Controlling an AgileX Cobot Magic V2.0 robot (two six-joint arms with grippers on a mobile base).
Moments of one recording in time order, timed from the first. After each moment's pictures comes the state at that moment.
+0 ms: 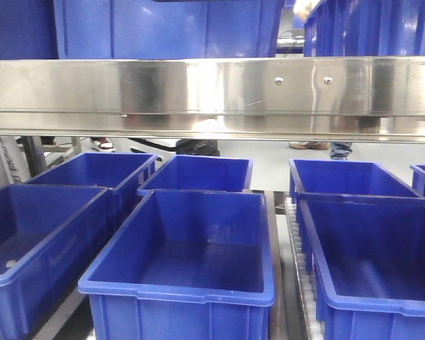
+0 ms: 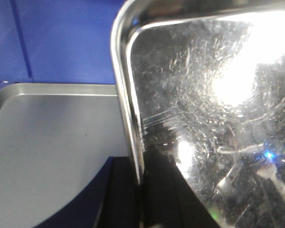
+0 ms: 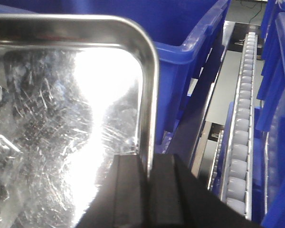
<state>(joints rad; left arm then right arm) -0.58 1.86 -1.89 0.38 0.67 -0.49 0.18 1.77 -1.67 0.13 0.37 -0.05</state>
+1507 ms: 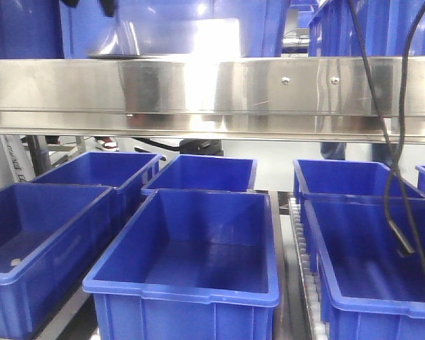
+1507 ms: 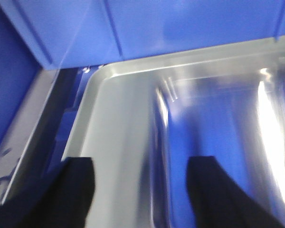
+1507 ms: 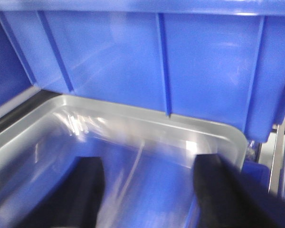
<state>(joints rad) -0.46 1.97 -1.89 0.59 0.70 -0.40 0.29 1.92 -1.68 0.34 0.18 -0.06</state>
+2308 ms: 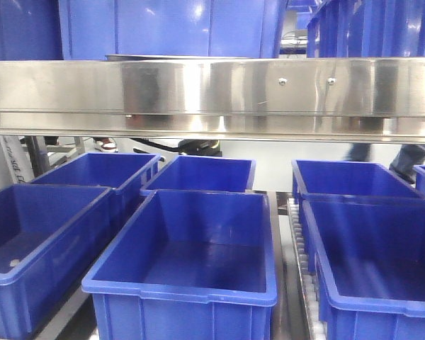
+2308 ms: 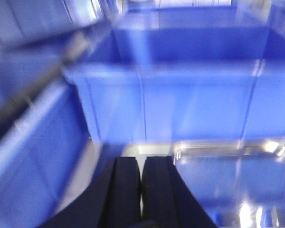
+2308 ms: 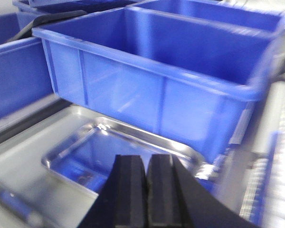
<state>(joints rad) -0.46 1.57 -1.82 0.59 0.70 -0.44 0.29 1.49 -1.59 0.11 0.45 -0.06</state>
